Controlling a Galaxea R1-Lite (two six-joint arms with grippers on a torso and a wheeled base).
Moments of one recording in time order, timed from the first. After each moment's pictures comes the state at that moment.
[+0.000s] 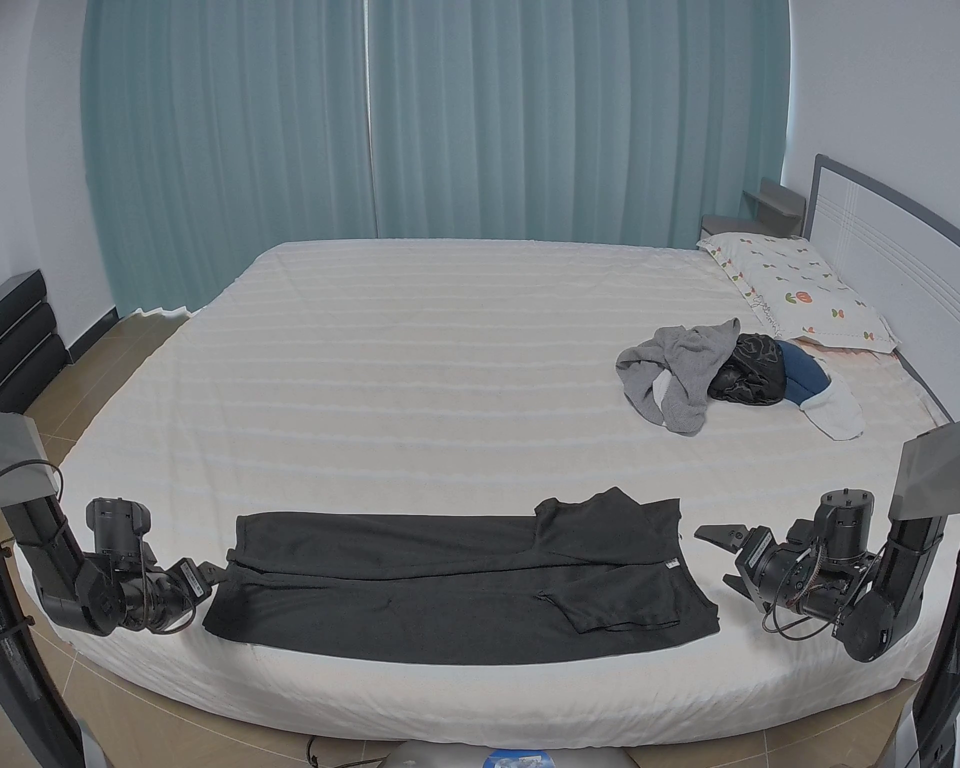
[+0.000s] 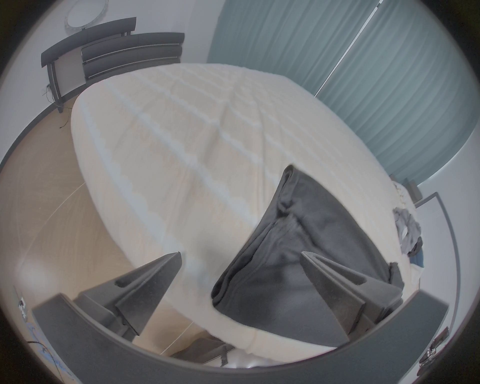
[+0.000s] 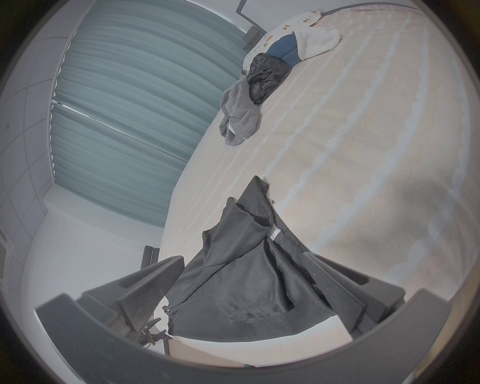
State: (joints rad) left arm 0.19 2.06 -0.38 -0.83 -0.10 -0.54; right arm 0.16 2.14 -0.23 -1.43 0.22 0.95
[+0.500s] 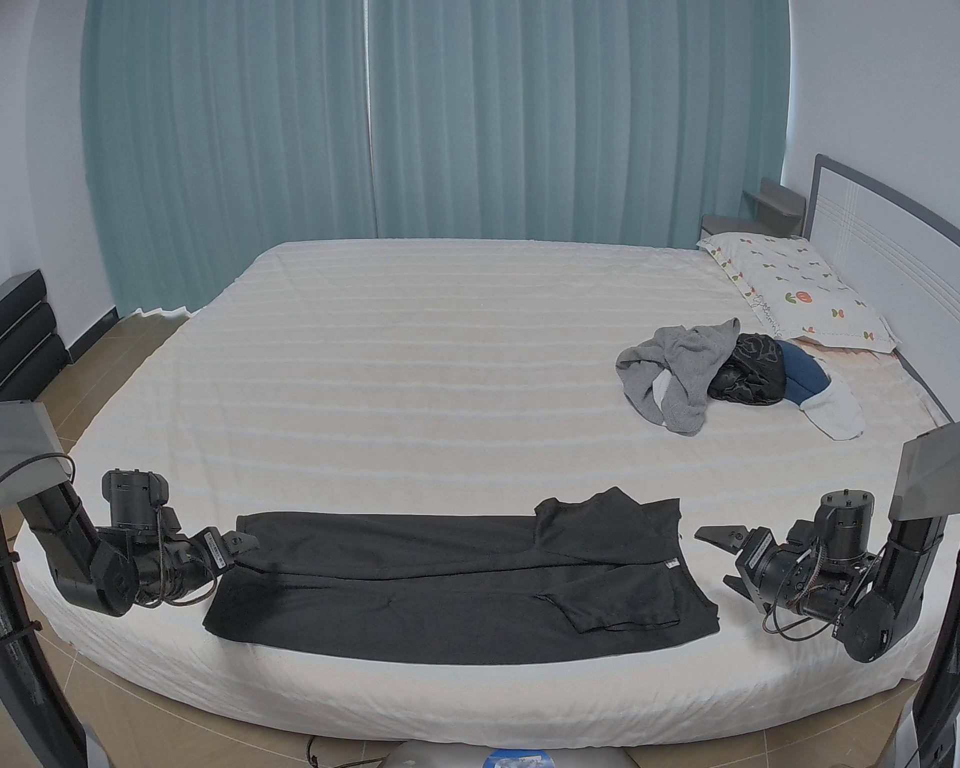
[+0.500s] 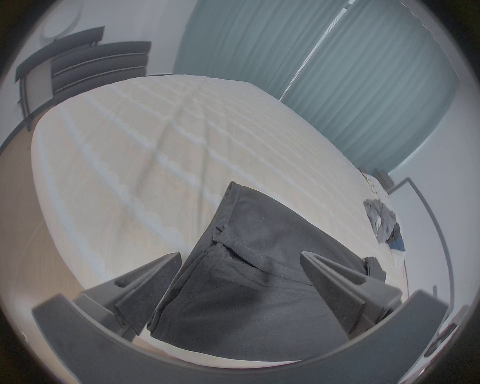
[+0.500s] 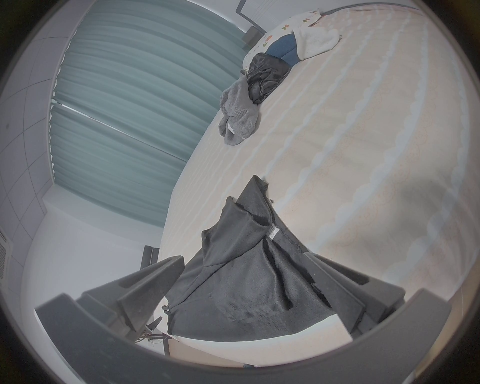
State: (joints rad) left arm 0.11 2.08 -0.49 -0.83 -0.17 -0.45; right arm 0.15 2.14 -0.23 -1.43 0.22 0.95
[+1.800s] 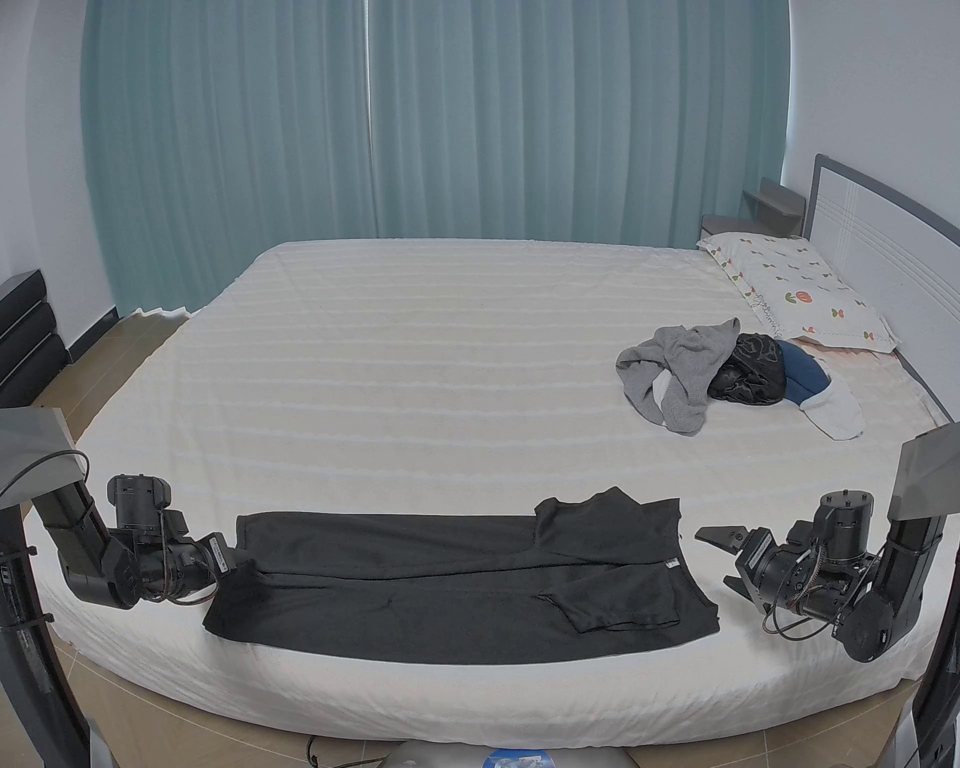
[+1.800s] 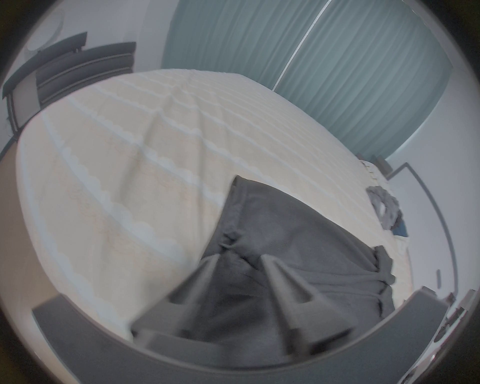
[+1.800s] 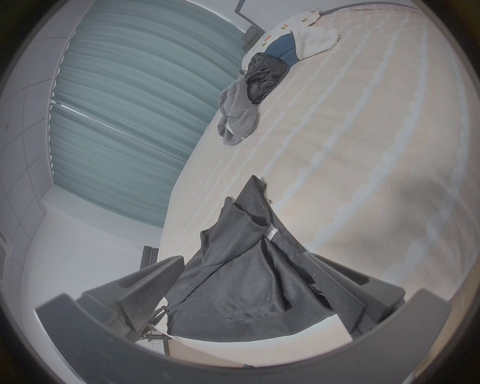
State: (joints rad) left arm 0.16 2.18 -0.55 -0.84 -0.32 -0.39; right arm 0.15 2.15 -0.23 -1.43 0.22 0.95
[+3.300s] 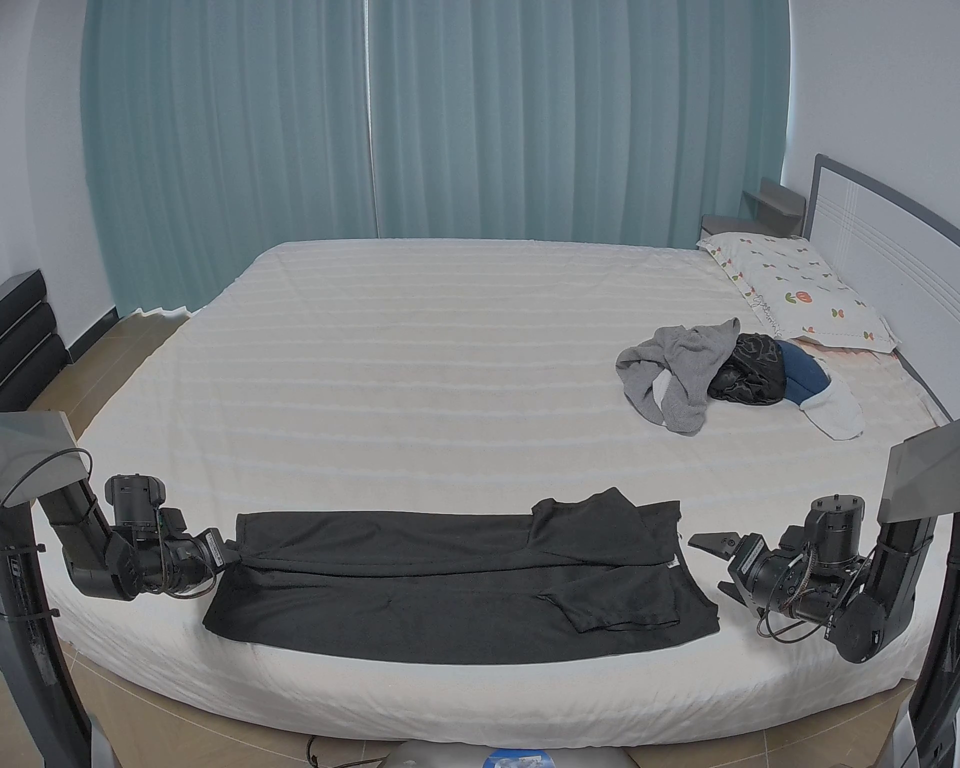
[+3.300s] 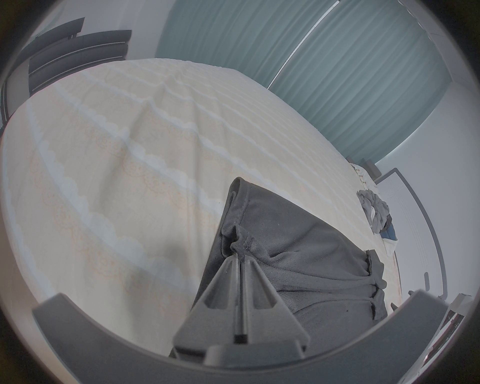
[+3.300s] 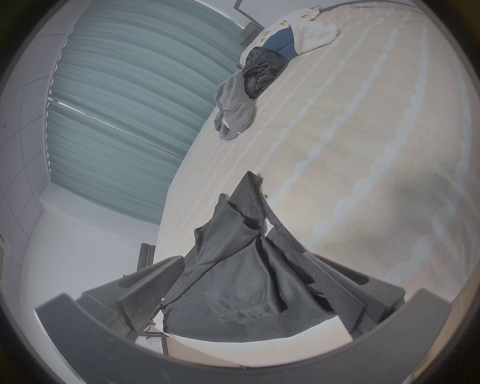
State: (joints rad) left arm 0.22 2.26 -0.64 -0.84 -0.37 -0.38; right arm 0.17 2.19 -0.25 -1.43 0.22 0.94
